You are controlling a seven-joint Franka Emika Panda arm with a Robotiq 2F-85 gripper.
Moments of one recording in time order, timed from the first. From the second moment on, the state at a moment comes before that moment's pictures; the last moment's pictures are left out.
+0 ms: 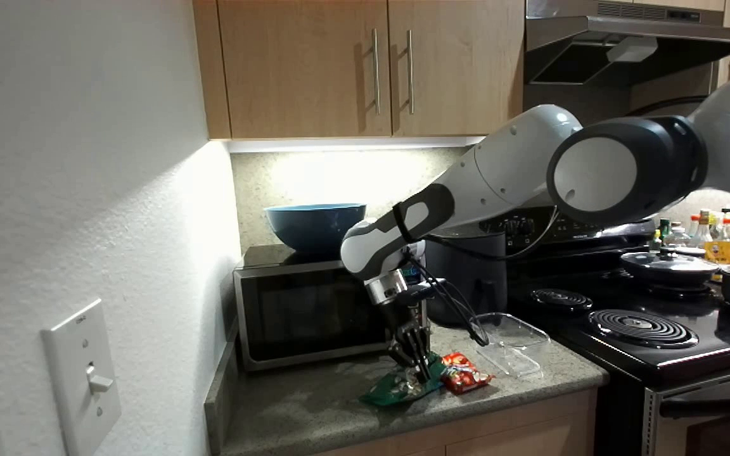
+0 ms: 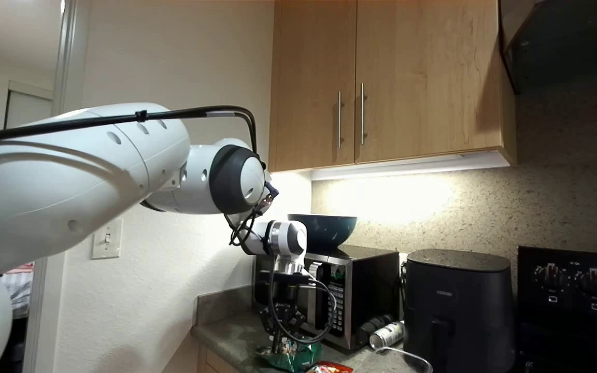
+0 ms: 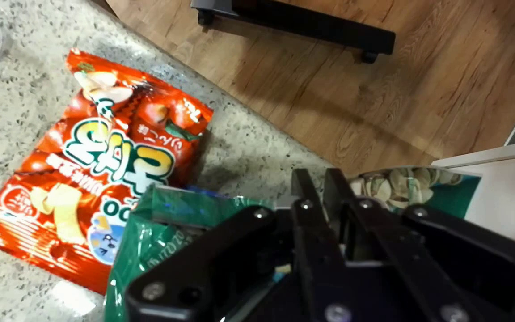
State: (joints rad) arm 0.05 0.97 0.01 -1.12 -0.07 1.61 -0.13
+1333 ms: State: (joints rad) arm 0.05 1.04 0.01 -1.07 -0.06 1.60 -0.05
